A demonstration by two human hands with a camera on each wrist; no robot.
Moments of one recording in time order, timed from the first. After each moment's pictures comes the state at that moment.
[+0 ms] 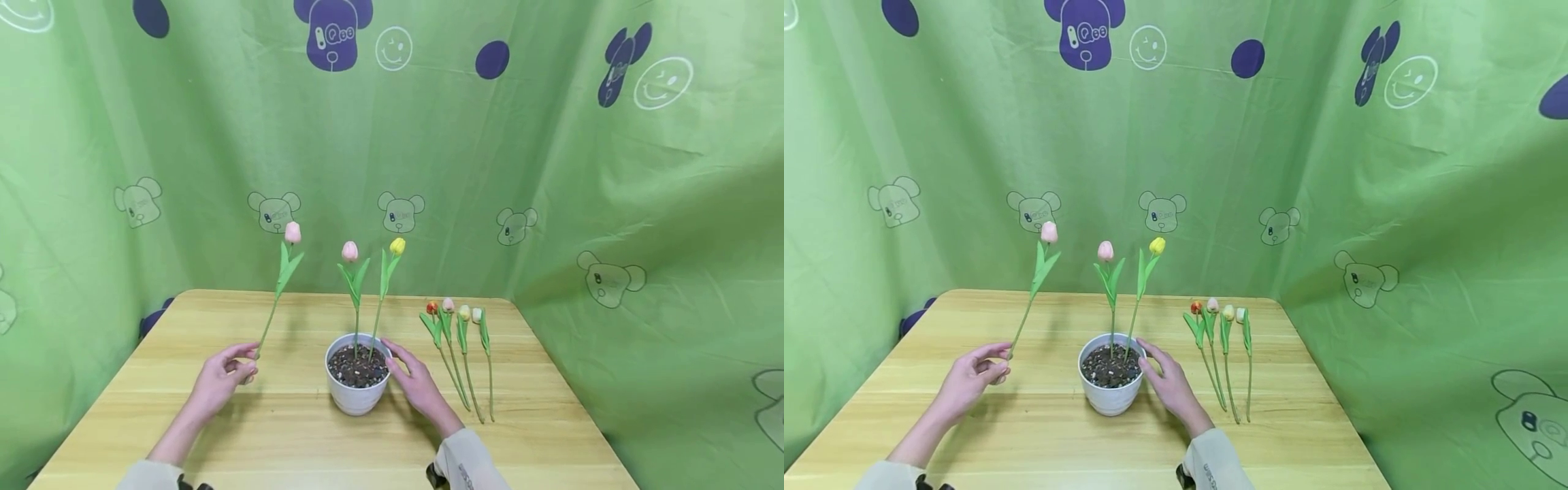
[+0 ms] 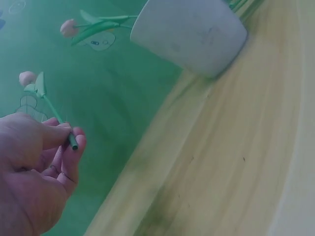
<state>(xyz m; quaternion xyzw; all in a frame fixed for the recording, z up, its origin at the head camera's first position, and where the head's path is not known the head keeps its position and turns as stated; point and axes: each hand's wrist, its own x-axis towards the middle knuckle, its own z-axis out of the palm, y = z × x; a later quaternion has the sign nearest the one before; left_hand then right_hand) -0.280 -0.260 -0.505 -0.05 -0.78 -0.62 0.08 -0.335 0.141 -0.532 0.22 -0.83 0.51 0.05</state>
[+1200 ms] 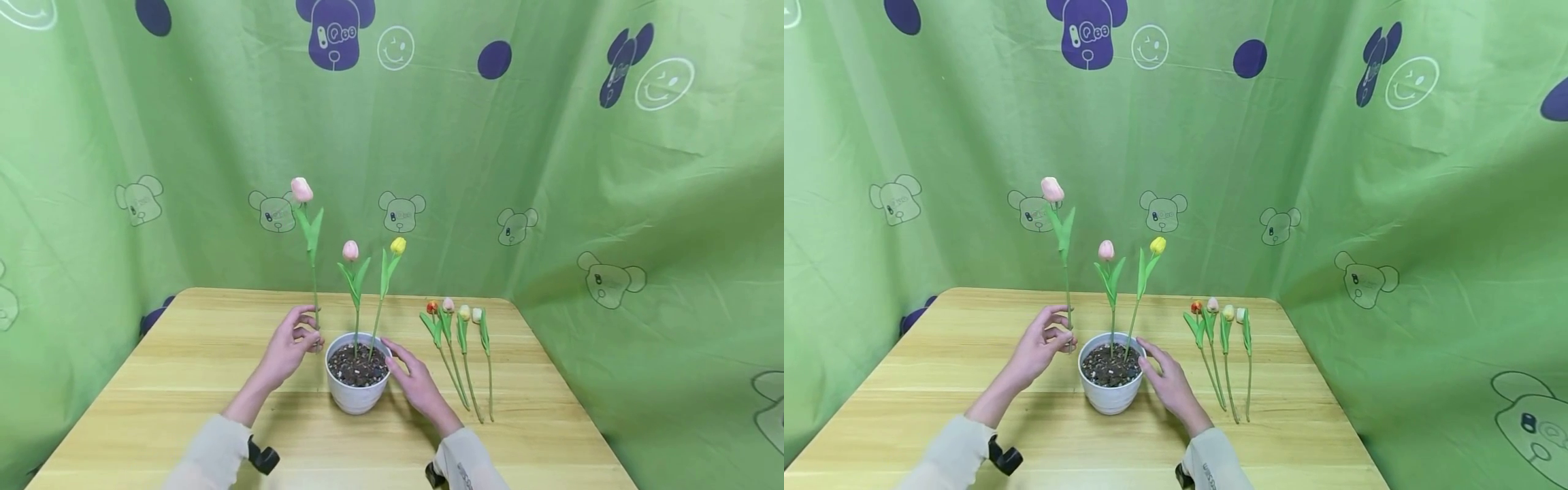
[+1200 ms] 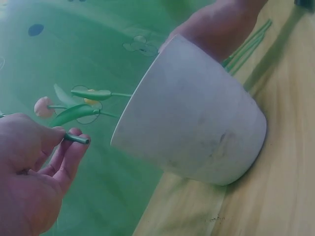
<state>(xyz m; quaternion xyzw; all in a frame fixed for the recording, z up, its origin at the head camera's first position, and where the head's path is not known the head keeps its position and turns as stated) -0.323 -0.157 -0.462 -0.14 -0.73 -0.67 0.07 -0.336 0.141 -0.531 0.22 -0.83 0.51 0.05</state>
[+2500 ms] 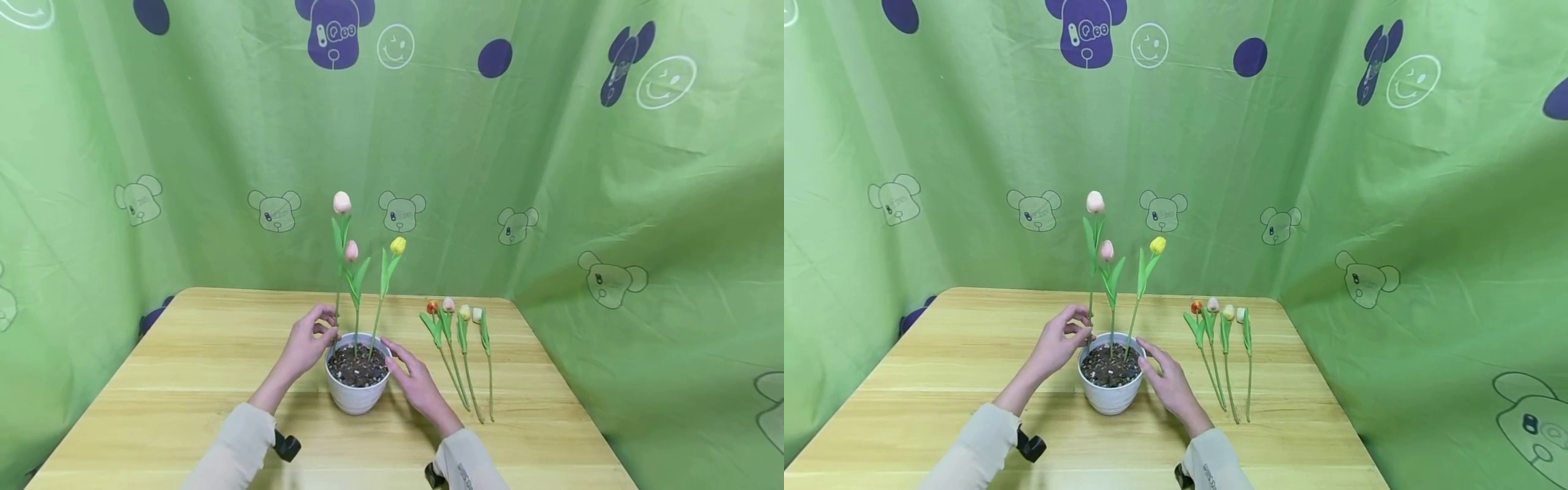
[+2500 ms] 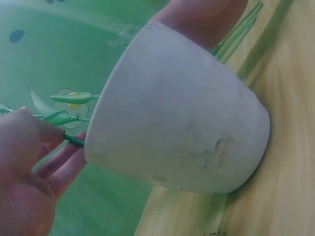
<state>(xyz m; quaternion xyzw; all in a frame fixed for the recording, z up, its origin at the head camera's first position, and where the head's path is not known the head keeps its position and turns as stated) -0.346 -0.126 -0.467 -0.16 -0.76 -0.61 0.13 -0.336 0.140 -0.531 0.22 -0.83 0.52 0.05</state>
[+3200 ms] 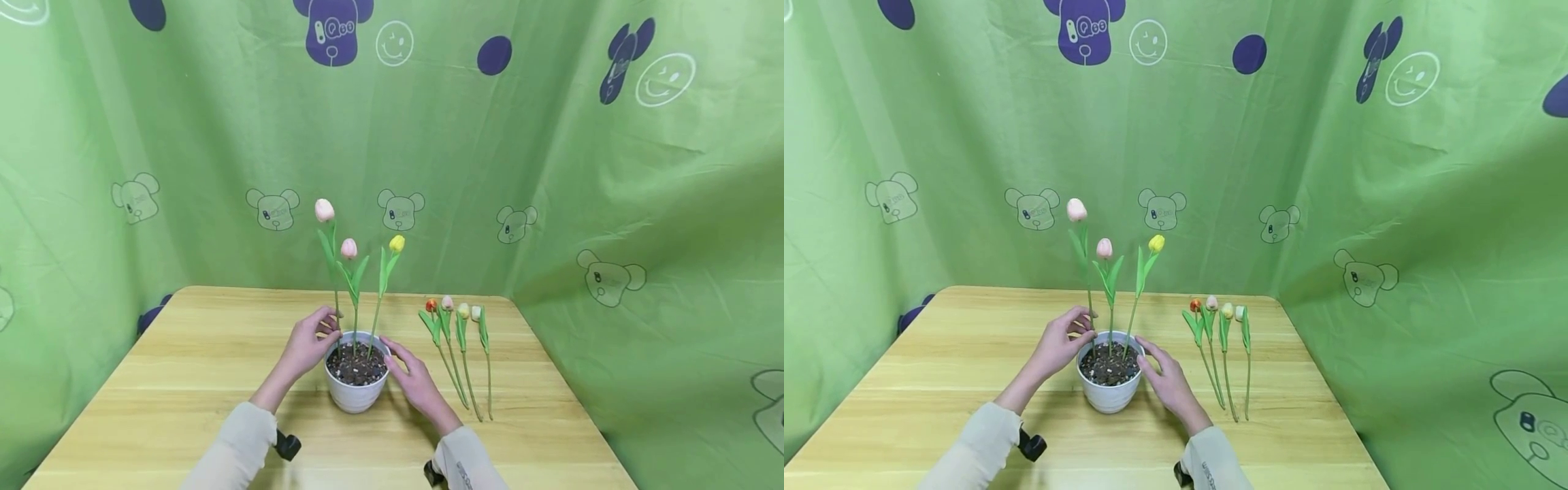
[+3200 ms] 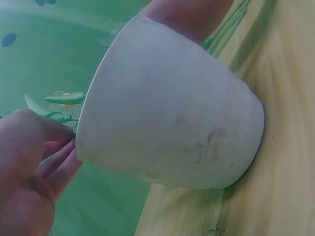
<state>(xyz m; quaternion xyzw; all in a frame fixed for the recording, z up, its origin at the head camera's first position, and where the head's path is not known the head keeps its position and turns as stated) -0.348 -0.123 -0.472 -0.18 -0.82 -0.53 0.16 -0.337 0.141 -0.533 0.22 -0.83 0.51 0.05</state>
